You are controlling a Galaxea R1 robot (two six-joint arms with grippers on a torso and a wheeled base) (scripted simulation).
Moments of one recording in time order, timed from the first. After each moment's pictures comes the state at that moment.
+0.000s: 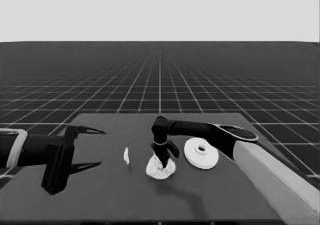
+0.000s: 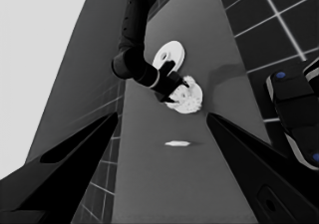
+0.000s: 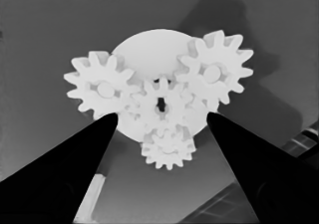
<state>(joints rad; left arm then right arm) -0.34 1.75 -0.42 0.31 0.68 0.35 -0.11 3.09 -1.79 -0.27 -1.50 2.36</state>
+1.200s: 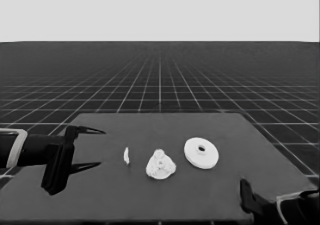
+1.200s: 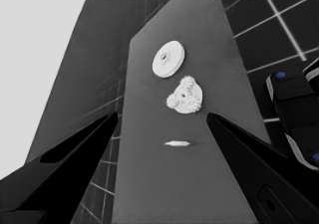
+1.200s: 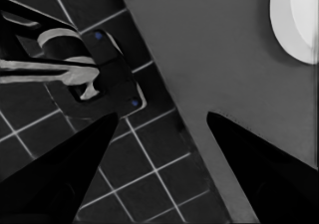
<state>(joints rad) -0.34 1.75 -0.42 0.31 0.68 0.35 -0.35 1.77 -0.39 -0.69 -1.18 0.32</state>
